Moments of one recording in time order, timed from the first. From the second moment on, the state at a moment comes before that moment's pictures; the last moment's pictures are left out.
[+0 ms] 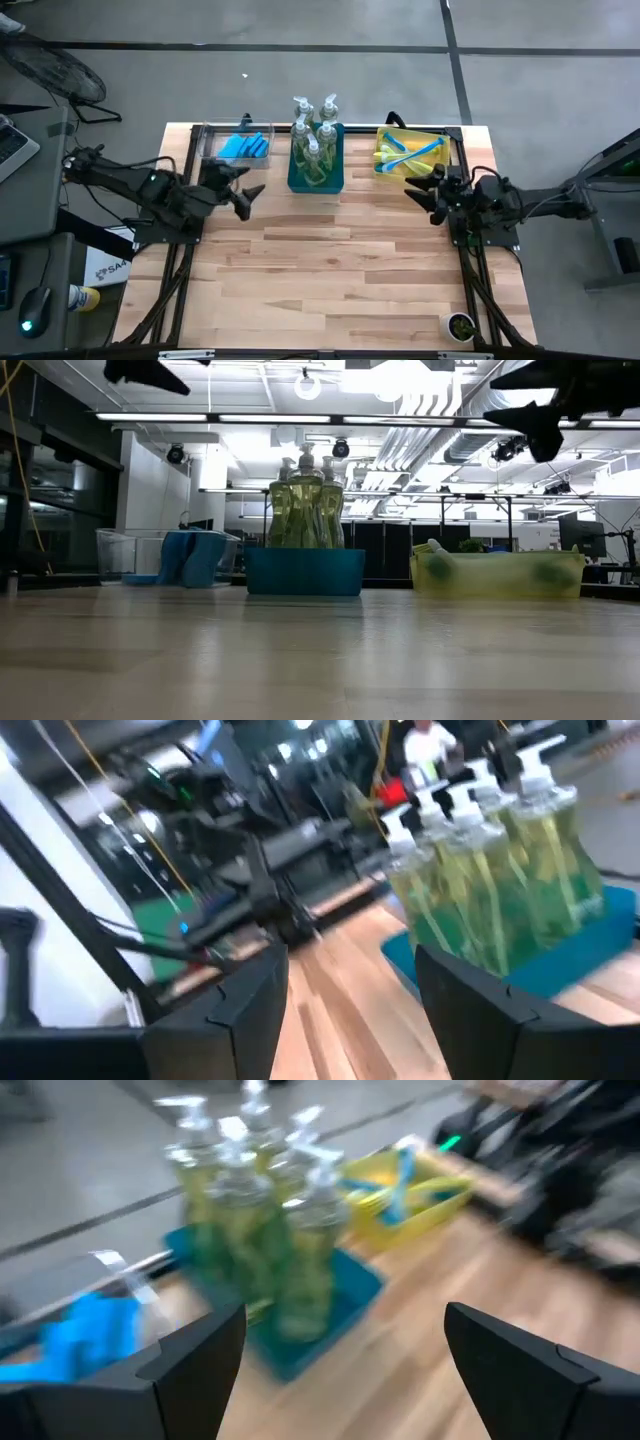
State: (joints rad) left arm -0.35 0.92 1.04 -0.80 -0.90 -0.75; right arm 0.06 0.28 0.31 -0.01 0.31 0.46
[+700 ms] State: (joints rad) left arm -0.35 0.33 0.21 0.22 -0.79 -0.56; right arm 0.01 0.26 0.02 0.45 0.25 0.46
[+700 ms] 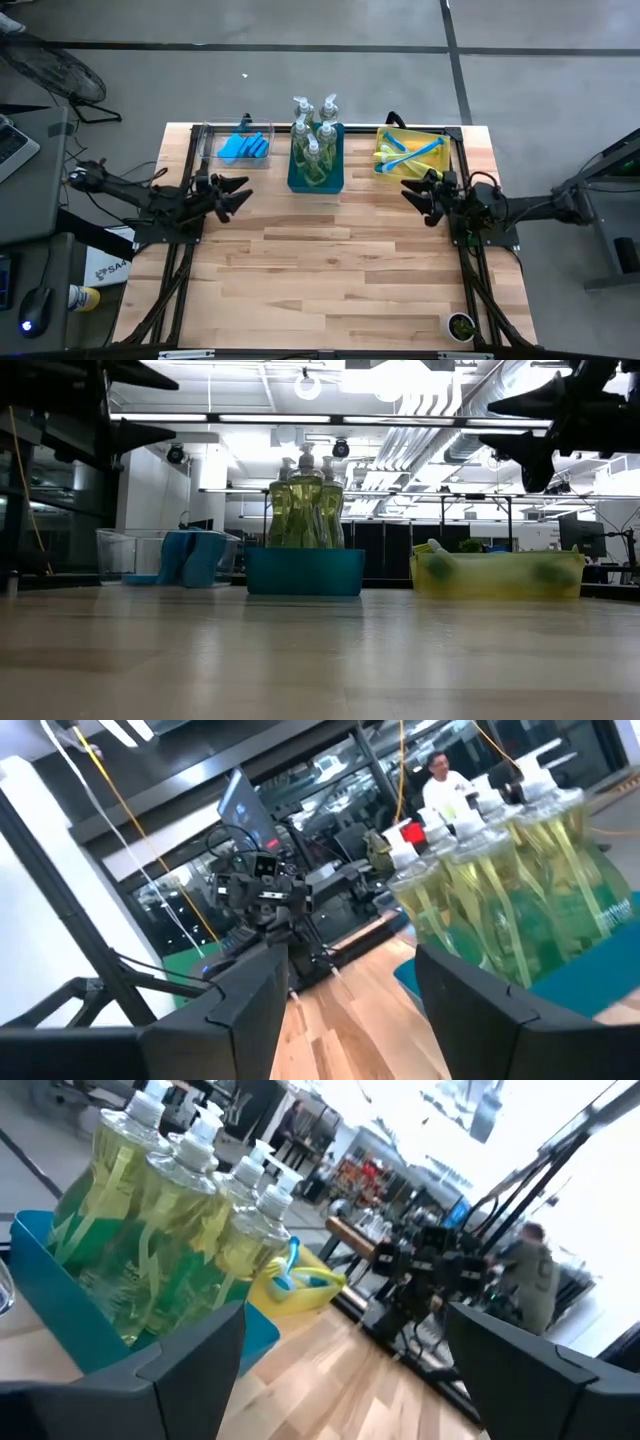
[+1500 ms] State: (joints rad) left arm -0.35 0.24 0.02 0.38 -0.68 -0.47; right arm -0.25 0.26 0.02 0.39 -0.08 0.57
